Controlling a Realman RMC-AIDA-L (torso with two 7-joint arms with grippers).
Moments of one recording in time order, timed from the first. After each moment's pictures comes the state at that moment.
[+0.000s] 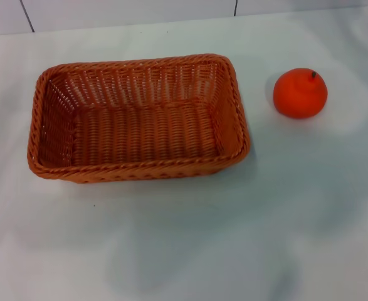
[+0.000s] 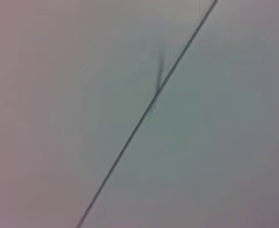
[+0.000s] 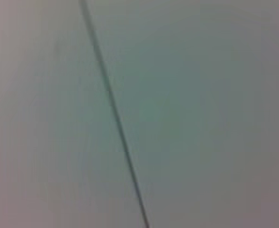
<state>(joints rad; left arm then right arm) -0.41 -2.16 0.23 0.65 1.57 1.44 -1.46 0.59 1.93 -0.82 -0.53 -1.19 -0.94 -1.83</state>
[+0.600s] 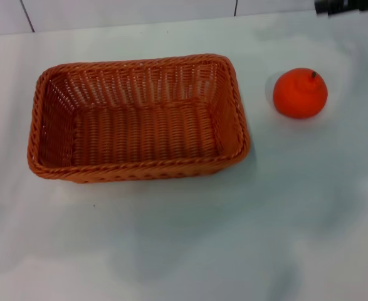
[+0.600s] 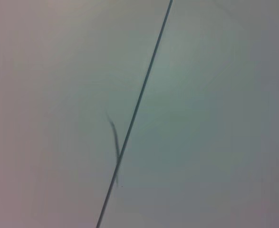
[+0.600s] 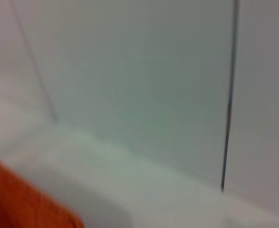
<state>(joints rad) -0.46 -2.16 0.23 0.34 1.32 1.52 -0.89 0.69 1.87 -0.75 -0.95 -2.28 -1.36 -1.11</state>
